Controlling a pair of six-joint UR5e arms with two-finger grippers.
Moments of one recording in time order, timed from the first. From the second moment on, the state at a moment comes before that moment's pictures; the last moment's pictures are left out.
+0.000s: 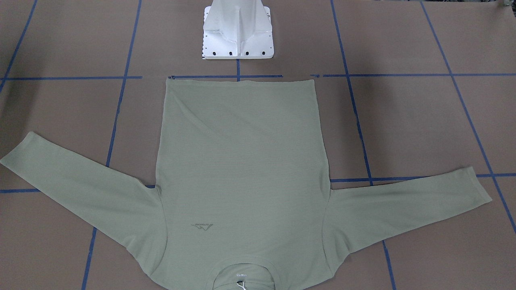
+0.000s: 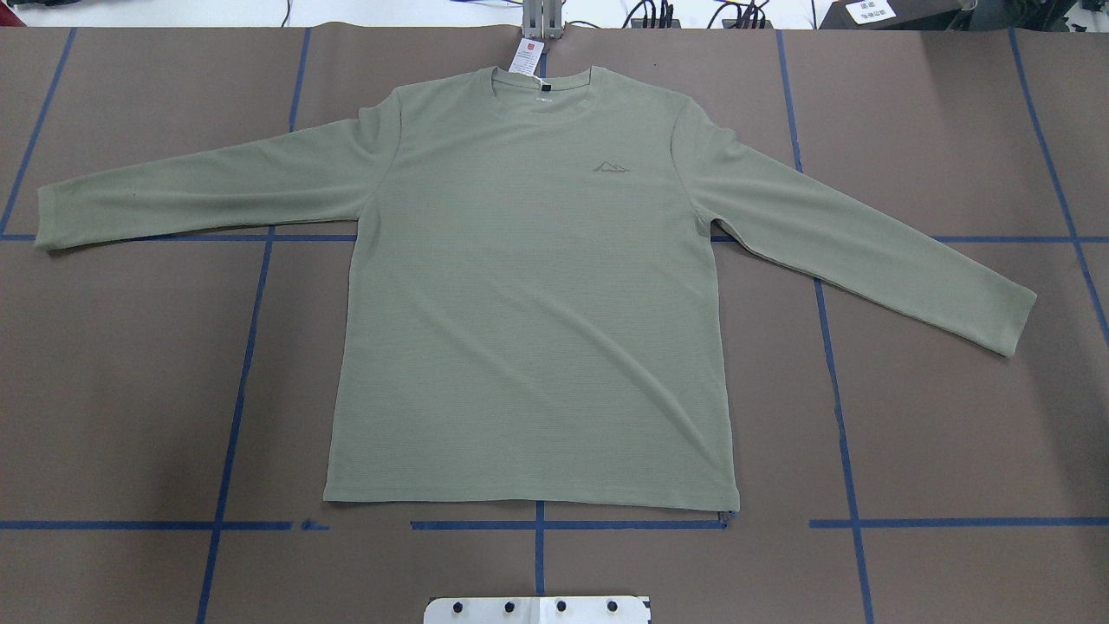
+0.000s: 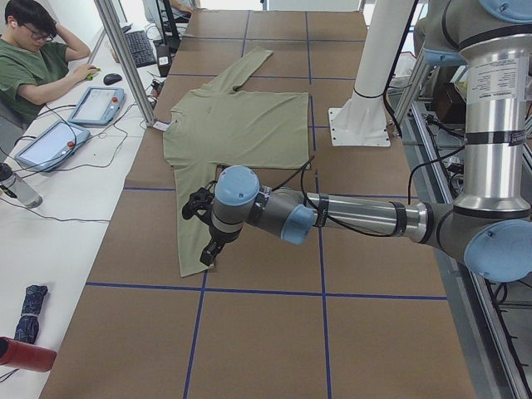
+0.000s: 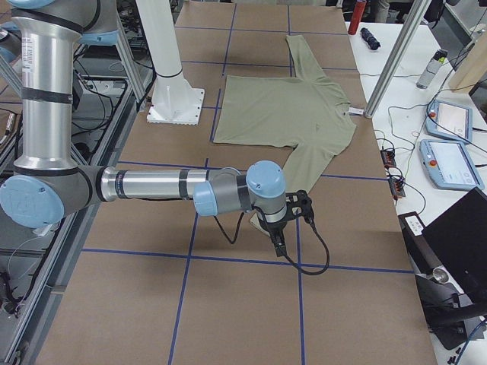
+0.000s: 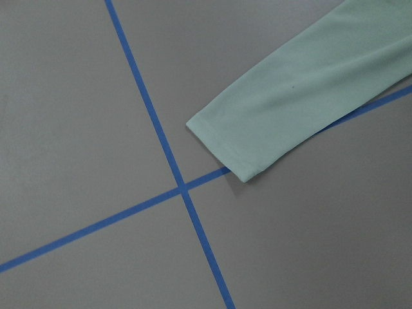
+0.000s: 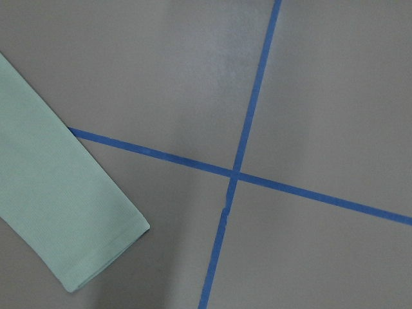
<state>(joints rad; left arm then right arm) -1.56 -1.50 -1.74 -1.95 -2.37 0.16 1.59 -1.67 1.75 -1.38 2.34 -0.08</state>
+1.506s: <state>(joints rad) -1.57 -1.50 -1.68 -2.16 -2.38 0.17 1.04 -1.69 1.52 -0.44 1.91 1.11</state>
